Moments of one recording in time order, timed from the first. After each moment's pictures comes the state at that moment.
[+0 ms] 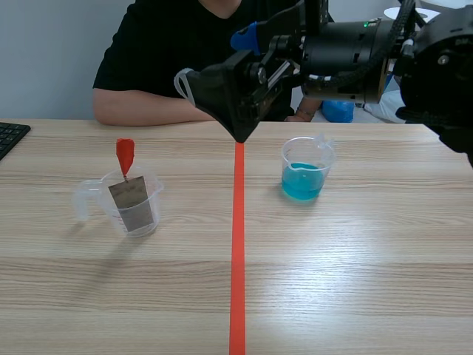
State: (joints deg) left arm 18.8 -7.5 -9.7 17.4 17.3 -8.9 -22.3; right arm 19.2 30.4 -29.7 98.2 37.2 32.9 -13.0
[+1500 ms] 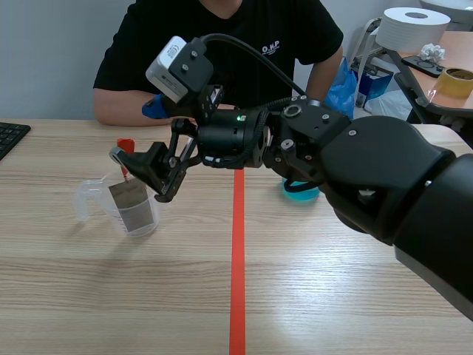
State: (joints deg) left arm 18.8 -7.5 -9.7 17.4 17.3 -8.9 -22.3; right arm 27.5 9.5 -43.8 65.1 4.3 36.5 18.1
